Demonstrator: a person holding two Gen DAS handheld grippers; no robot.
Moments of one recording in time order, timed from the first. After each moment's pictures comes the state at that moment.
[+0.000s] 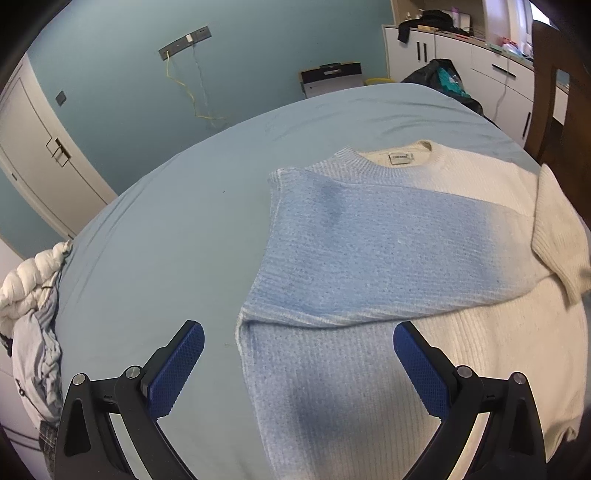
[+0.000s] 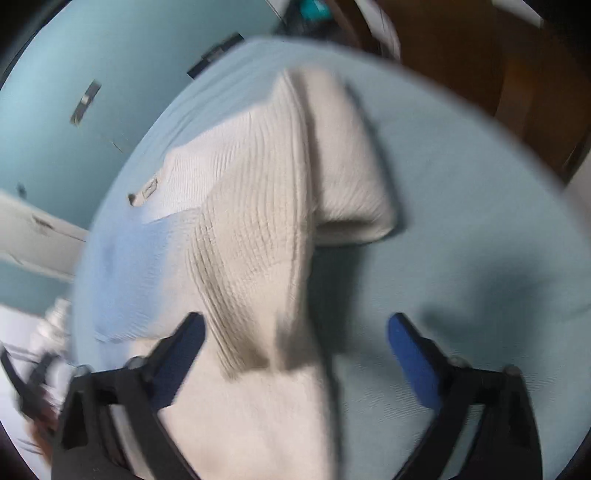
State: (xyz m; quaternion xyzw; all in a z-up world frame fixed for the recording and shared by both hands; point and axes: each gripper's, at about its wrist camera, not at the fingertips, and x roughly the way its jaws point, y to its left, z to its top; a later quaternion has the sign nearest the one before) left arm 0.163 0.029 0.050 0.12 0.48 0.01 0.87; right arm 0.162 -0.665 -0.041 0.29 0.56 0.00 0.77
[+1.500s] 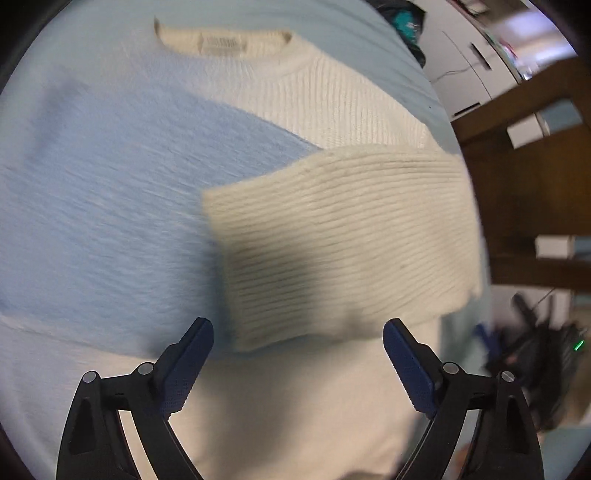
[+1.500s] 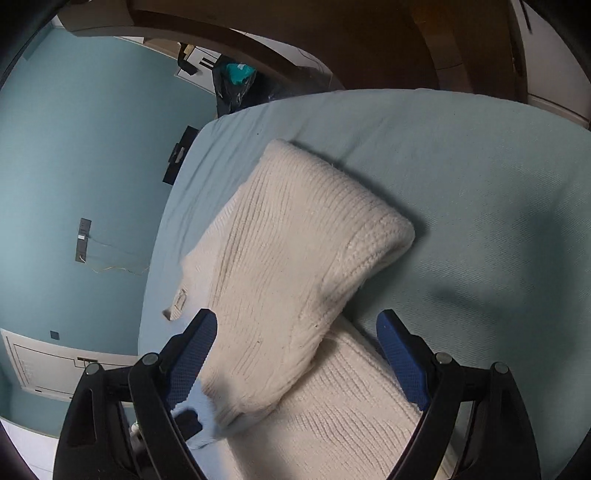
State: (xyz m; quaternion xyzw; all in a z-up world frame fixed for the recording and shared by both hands) left arm 0.264 -0.142 -0.055 -0.14 0.69 -0.17 0.69; right arm 0.167 -0.645 -0.043 0.47 0.42 -0.11 0.77
